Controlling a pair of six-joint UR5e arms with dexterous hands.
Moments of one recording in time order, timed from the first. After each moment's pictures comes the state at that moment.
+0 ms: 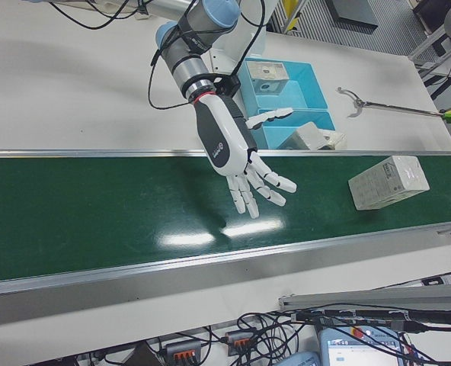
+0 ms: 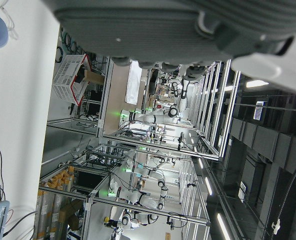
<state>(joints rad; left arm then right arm) -1.82 -1.80 -1.75 0.40 1.93 -0.16 0.74 -1.01 1.90 -3.76 -0.98 -0.27</state>
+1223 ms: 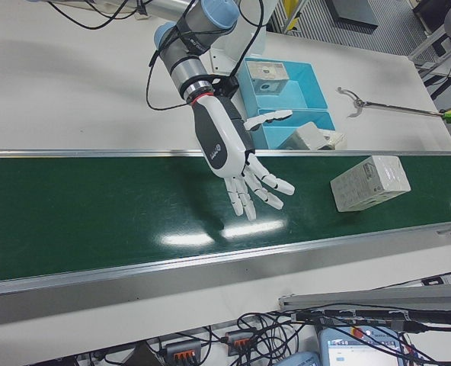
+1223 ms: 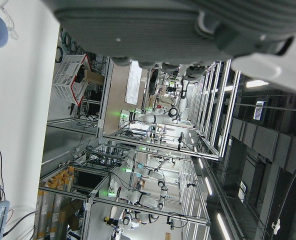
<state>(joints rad) -1.82 -1.80 -1.75 0.40 1.93 -0.16 0.75 -1.01 1.90 -3.76 -0.98 -0.27</state>
